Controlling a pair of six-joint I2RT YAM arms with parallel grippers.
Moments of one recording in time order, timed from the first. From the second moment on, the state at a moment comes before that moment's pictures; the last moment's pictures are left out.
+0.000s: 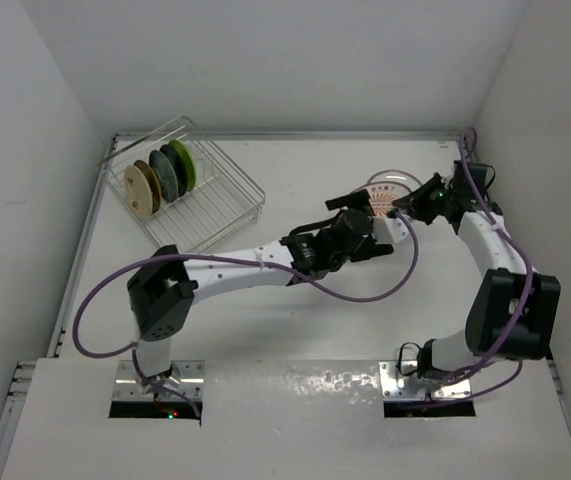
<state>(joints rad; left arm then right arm) -1.11 1.89 1.52 -0.02 -0.44 0.61 -0.16 1.43 0.98 -0.31 -0.45 0.75</state>
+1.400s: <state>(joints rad) -0.76 1.40 1.14 -0.35 -0.73 -0.55 -0.15 2.09 1.50 -0.48 0.08 0.60</state>
